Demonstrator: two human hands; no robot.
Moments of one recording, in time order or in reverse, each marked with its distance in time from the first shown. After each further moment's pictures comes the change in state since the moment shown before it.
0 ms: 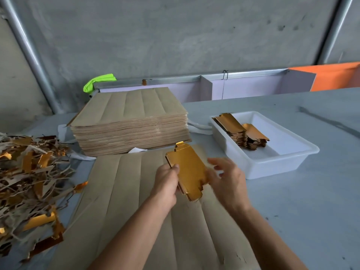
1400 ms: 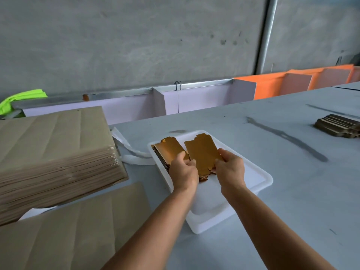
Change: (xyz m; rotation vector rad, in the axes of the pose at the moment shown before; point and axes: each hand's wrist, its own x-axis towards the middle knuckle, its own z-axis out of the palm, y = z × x) left_hand 0.098 0.010 0.251 0.250 -0.129 0.338; right_hand 0.181 0.146 -0.081 0.351 0.342 0.527
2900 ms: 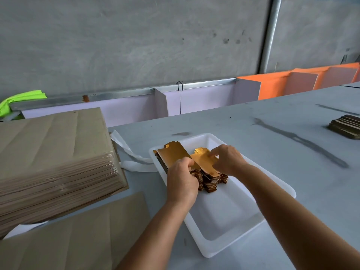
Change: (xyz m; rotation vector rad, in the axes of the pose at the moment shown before) left_hand 0.032 -0.017 -0.018 0.482 -0.033 0.345; right_hand 0.090 -0.005 0.020 -1.033 -0.353 -0.370
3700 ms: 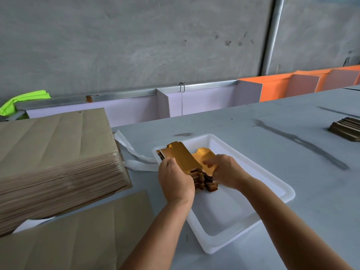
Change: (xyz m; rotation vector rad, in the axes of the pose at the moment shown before) left_hand -0.003 -0.004 -0.003 0.038 0.189 -0.217; right_hand -0.025 -0.002 0.015 0.228 -0.039 -0.112
